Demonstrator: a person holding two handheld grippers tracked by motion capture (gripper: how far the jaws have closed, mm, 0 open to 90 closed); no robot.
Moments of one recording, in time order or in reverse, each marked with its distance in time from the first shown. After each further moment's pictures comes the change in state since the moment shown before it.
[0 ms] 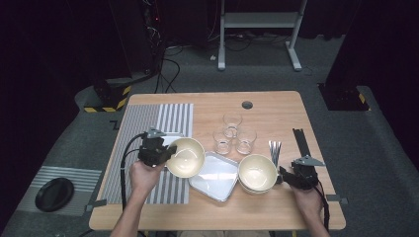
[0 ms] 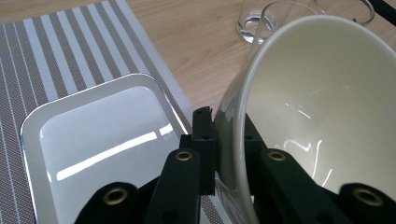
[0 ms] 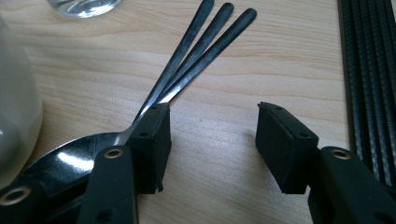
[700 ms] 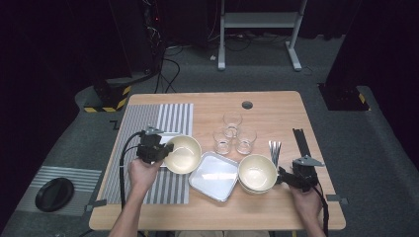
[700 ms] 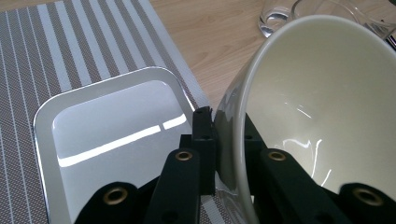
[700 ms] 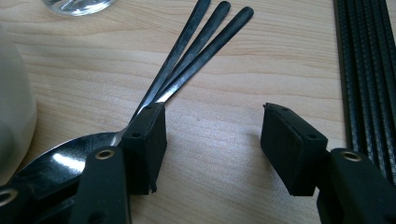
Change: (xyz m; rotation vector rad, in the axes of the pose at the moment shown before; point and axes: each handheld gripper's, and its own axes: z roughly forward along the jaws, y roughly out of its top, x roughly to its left) left arm 0.017 0.000 0.011 0.023 0.019 -0.025; right arm 0.001 0.000 0.000 0.006 -0.018 0.003
